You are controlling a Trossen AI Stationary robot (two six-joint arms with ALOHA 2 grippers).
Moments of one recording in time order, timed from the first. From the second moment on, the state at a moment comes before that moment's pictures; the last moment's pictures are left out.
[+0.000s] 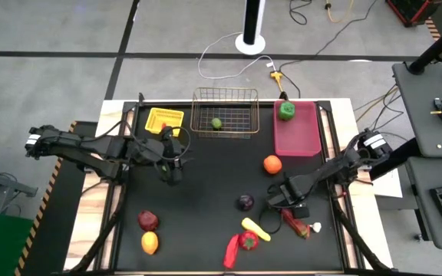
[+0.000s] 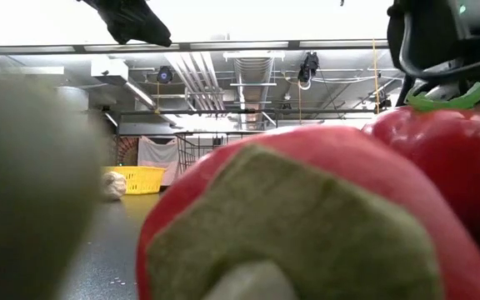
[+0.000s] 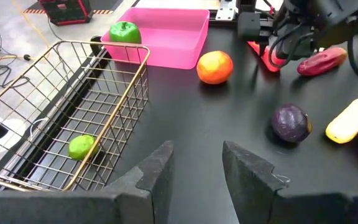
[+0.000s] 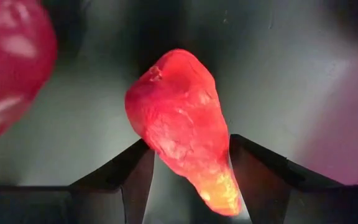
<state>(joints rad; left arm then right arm) -0.14 1.04 0.91 -0.44 -0.39 -0.14 0.39 1.68 0.93 -1.07 0.02 0.29</state>
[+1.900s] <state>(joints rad) -0.14 1.04 0.91 -0.38 -0.39 -0.12 -0.27 1.01 0.75 -0.51 0.75 0.64</state>
